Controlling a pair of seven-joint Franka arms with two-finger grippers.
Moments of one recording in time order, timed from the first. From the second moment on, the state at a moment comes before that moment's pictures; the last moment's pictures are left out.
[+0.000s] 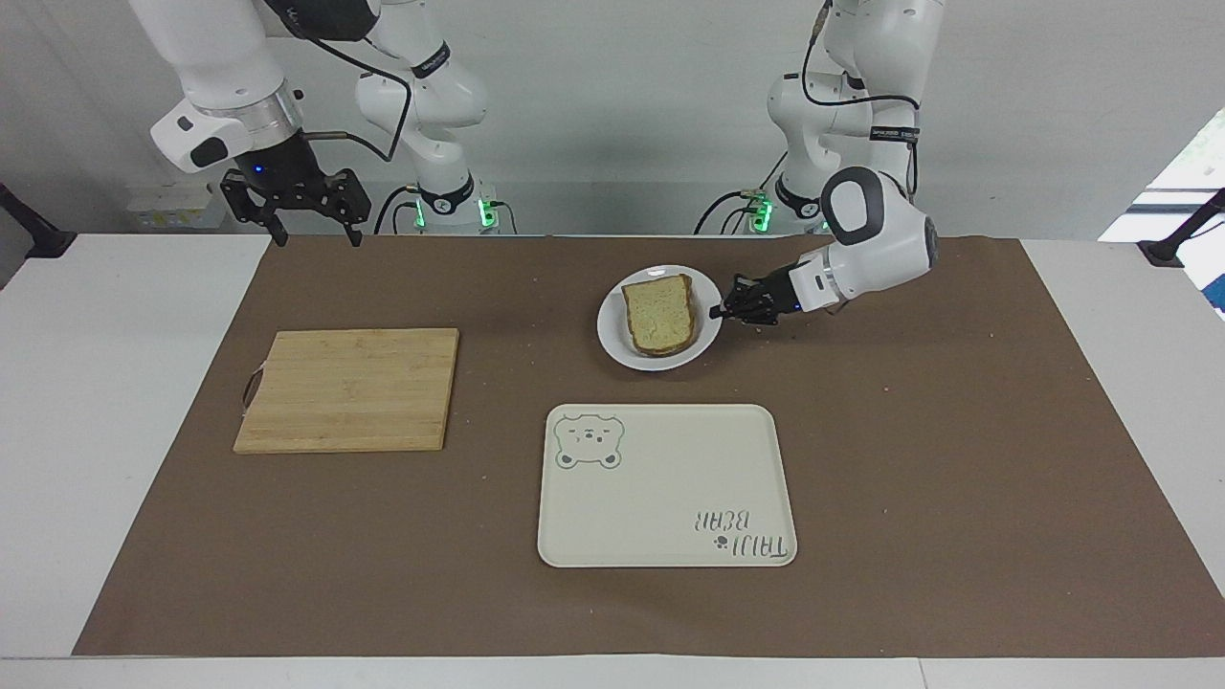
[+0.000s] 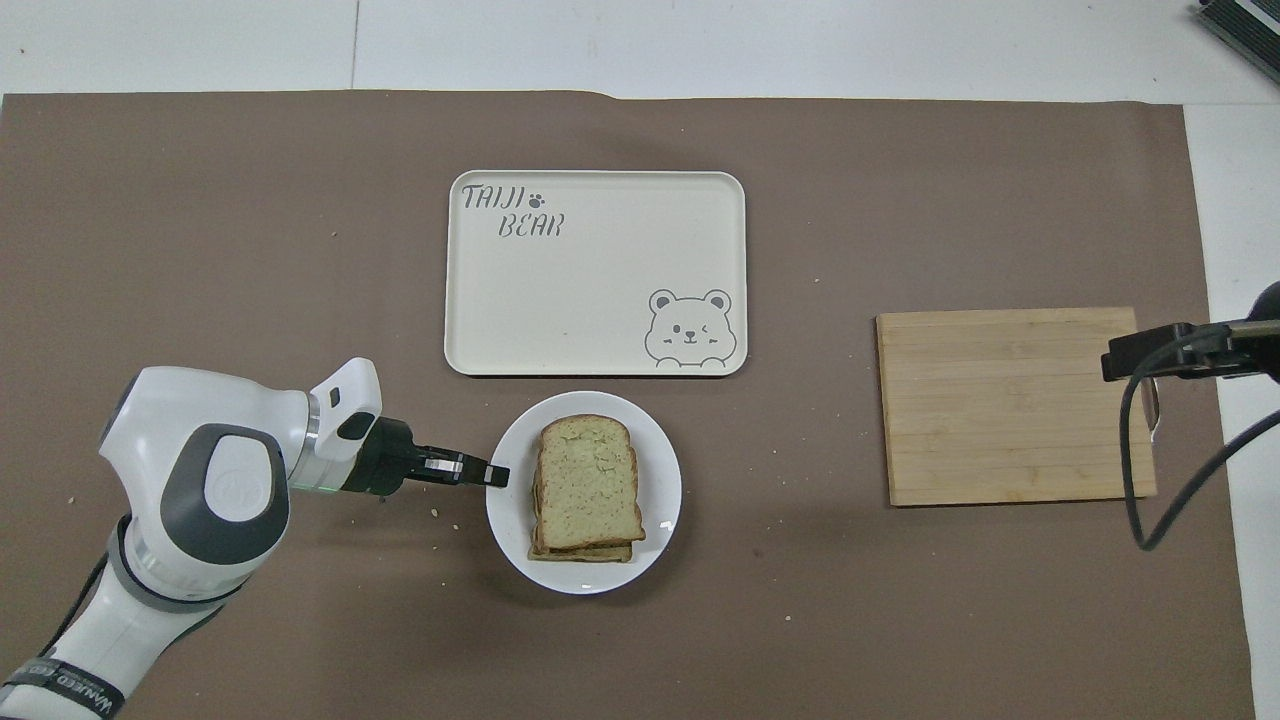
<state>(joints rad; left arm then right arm) -0.23 0.02 -0.02 -2.31 -0.97 2.05 0.55 -0.01 -0.08 0.01 -1.65 -0.01 1.56 -0.01</state>
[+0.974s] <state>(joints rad) -0.08 0.30 -0.02 -1.90 -0.99 2.03 0.56 -0.01 -0.08 0.01 -1.65 -0.01 1.55 0.01</state>
